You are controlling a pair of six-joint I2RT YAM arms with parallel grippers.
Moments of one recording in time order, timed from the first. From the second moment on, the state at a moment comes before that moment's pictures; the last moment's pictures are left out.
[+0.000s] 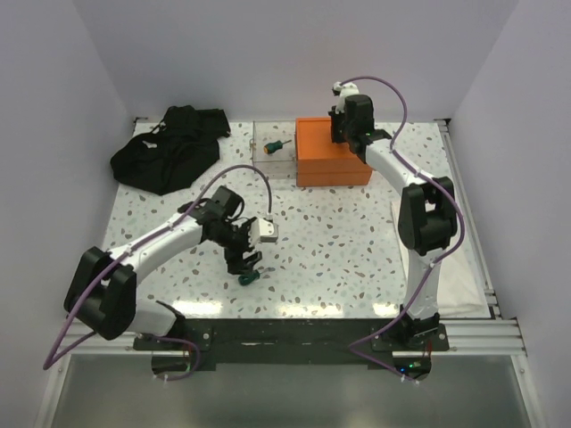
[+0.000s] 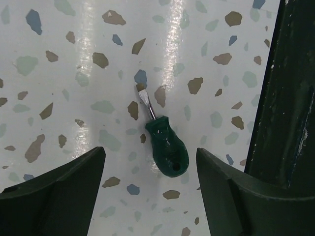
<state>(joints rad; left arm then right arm) -0.53 1.38 0.87 -0.72 0.59 0.75 0.30 2.08 1.74 -0.15 0.03 0.04</state>
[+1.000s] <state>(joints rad) -0.48 1.45 1.06 -0.37 0.45 0.62 0.30 2.11 1.78 -0.14 0.03 0.04</state>
